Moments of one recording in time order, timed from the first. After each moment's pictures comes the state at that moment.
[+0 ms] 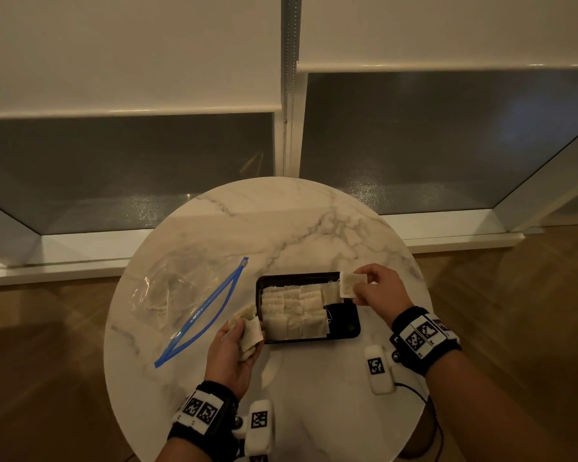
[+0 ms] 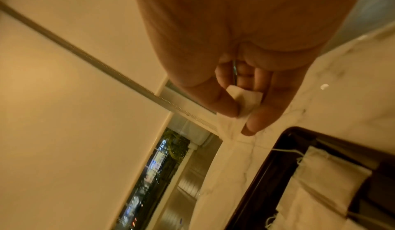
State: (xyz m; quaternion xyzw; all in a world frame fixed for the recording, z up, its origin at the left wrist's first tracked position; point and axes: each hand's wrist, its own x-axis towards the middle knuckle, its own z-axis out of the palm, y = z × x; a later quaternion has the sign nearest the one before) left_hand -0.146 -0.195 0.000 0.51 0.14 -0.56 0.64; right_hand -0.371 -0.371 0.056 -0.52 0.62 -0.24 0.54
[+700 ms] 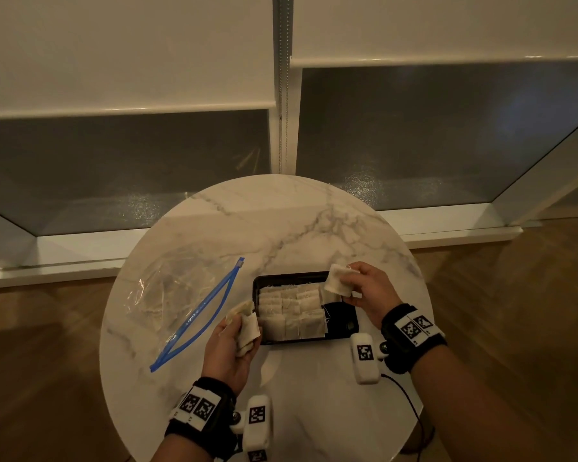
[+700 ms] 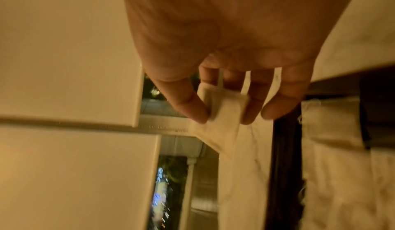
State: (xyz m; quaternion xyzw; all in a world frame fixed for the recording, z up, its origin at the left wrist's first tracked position) left_hand -0.142 -0.206 -0.003 0.50 0.14 -0.56 0.65; right_hand -0.359 -0.375 0.042 -0.39 0.56 -0.28 0.68
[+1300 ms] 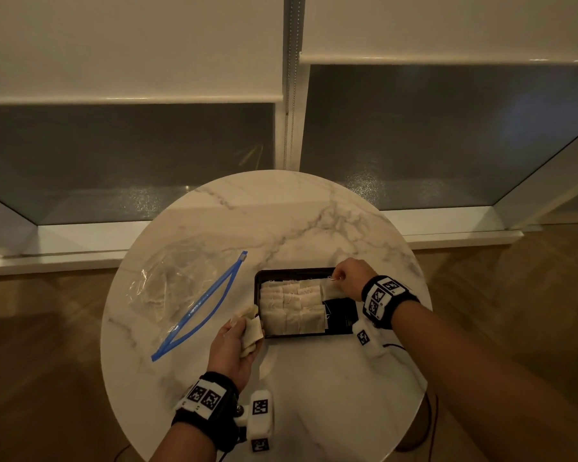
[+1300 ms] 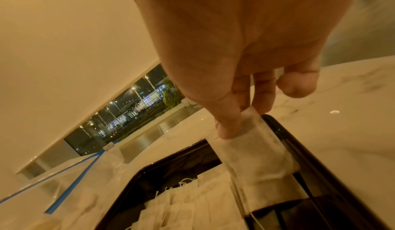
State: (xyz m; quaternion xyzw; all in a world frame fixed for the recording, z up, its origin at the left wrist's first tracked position) left_hand -0.146 -0.198 -0.021 0.54 0.16 -0.55 0.61; right_hand -0.339 -0.418 0.007 -0.77 0.55 0.10 0.30
